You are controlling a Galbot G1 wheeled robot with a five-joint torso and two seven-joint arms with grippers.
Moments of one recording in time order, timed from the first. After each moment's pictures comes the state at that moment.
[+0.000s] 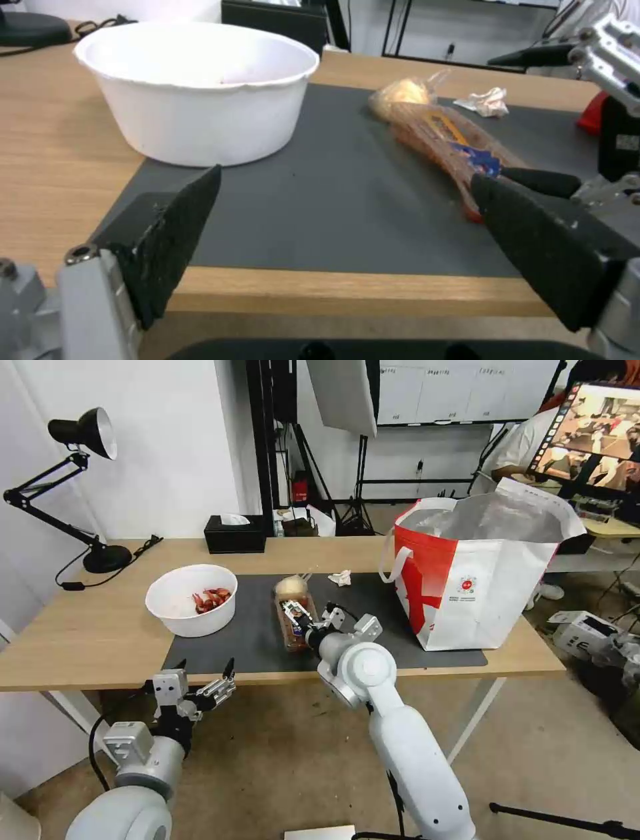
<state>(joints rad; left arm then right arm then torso) 1.62 -1.36 -0.61 -2.37 -0.36 0.40 -0.09 -0.82 1.57 0.07 1.80 1.45 -0.32 0.76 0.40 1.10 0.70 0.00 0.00</state>
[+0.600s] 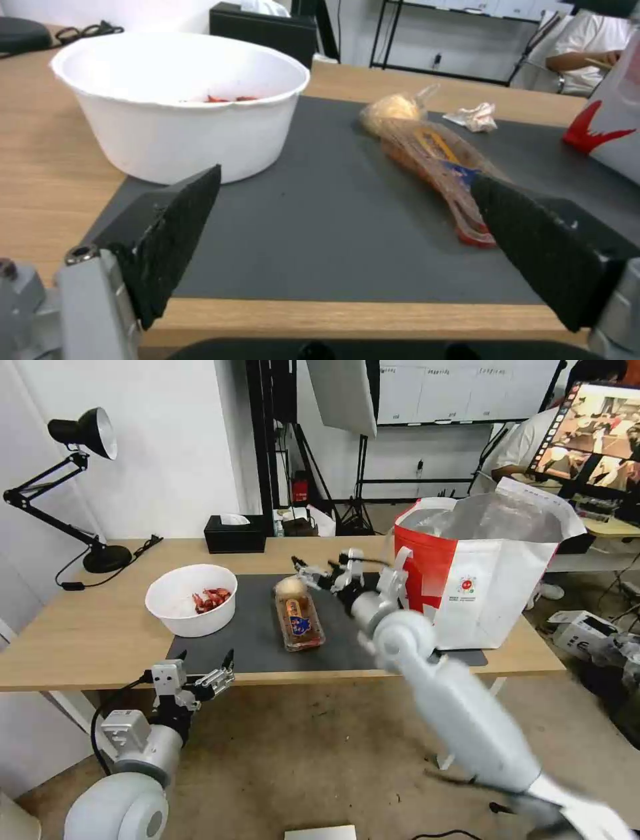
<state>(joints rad) 1.56 -1.31 -0.61 -2.34 -0.44 0.40 -0.10 -0.41 1.15 -0.14 1.55 0.91 -0.33 -0.06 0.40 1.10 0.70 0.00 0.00</state>
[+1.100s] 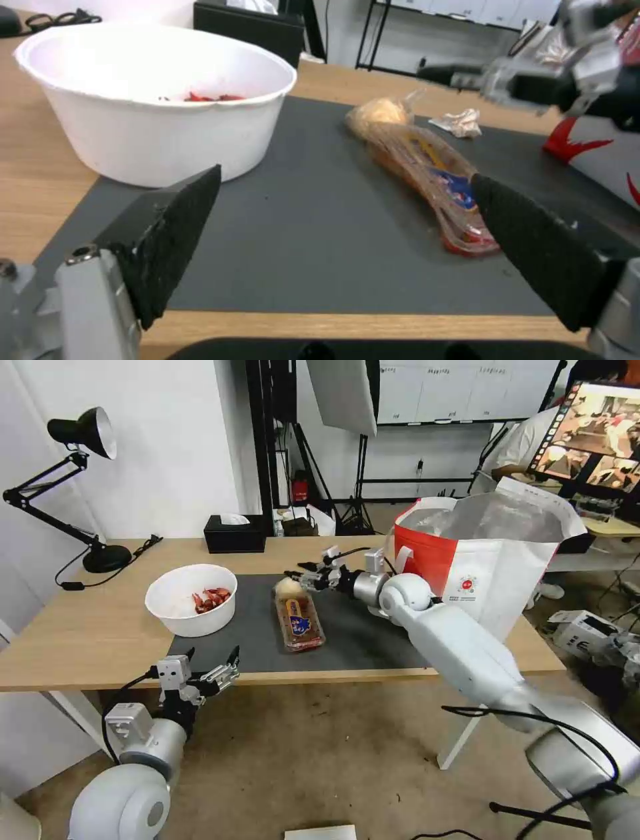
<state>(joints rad) 1.52 -1.28 -0.61 -2.31 -0.51 0.40 -0.10 -0.18 1.26 -0.30 1.03 0.70 -0.22 -0.64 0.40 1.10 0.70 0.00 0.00</state>
